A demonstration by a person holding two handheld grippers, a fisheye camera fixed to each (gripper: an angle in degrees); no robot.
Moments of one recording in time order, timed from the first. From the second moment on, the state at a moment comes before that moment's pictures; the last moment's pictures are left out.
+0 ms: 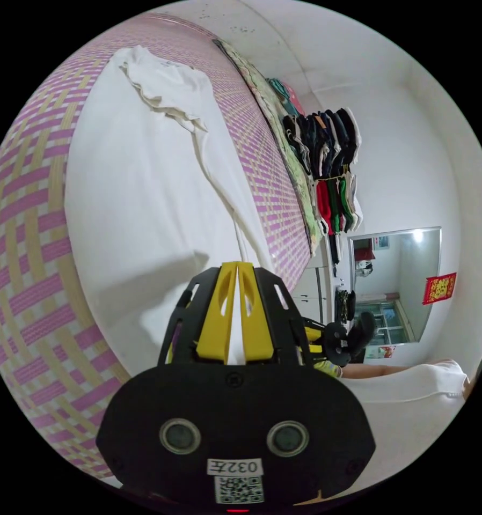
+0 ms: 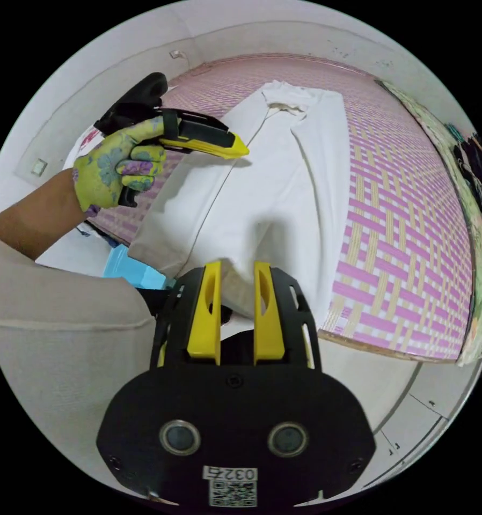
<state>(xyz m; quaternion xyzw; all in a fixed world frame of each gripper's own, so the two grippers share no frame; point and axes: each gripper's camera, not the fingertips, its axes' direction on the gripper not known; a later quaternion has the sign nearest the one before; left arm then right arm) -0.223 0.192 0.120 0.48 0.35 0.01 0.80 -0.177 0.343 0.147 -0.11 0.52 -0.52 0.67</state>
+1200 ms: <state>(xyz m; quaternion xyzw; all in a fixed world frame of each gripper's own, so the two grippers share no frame) -0.162 0.298 0.179 0.39 0.30 0.10 0.86 -0.138 0.317 0.126 -0.11 0.47 -0.48 0.73</state>
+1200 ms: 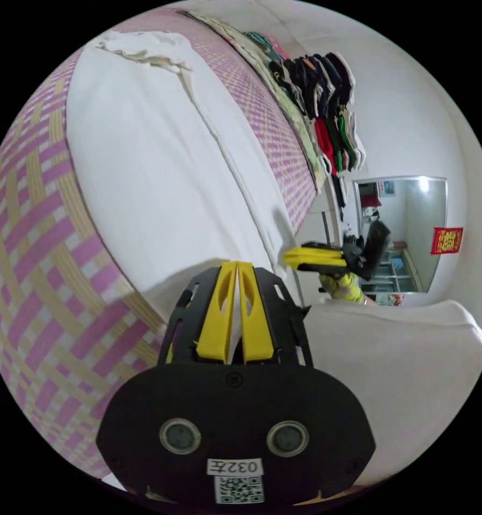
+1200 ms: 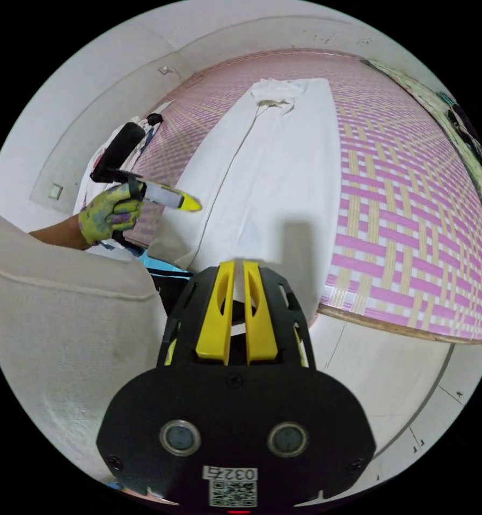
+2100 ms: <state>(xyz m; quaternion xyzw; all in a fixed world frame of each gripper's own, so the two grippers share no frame) -0.207 0.485 0.416 0.49 0.45 -0.15 0.73 -0.146 0.143 0.036 -0.21 0.38 -0.43 0.79</state>
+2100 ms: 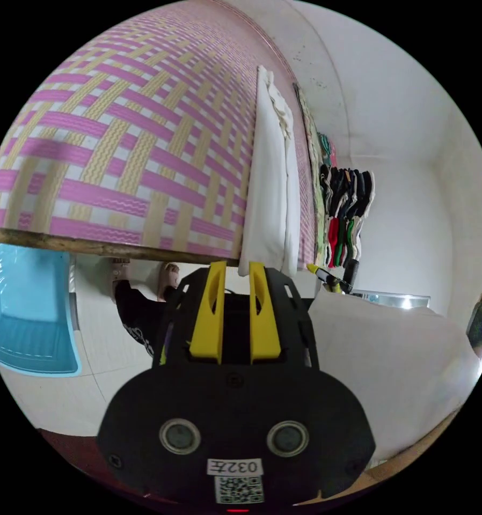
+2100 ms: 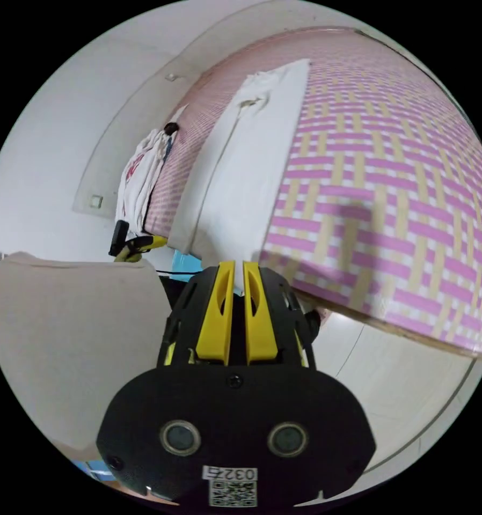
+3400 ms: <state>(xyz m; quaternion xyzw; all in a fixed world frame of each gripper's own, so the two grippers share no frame) -0.243 0.461 0.536 0.45 0.59 -0.05 0.66 -0.041 0.012 -0.003 -0.36 0.19 -0.22 0.89</state>
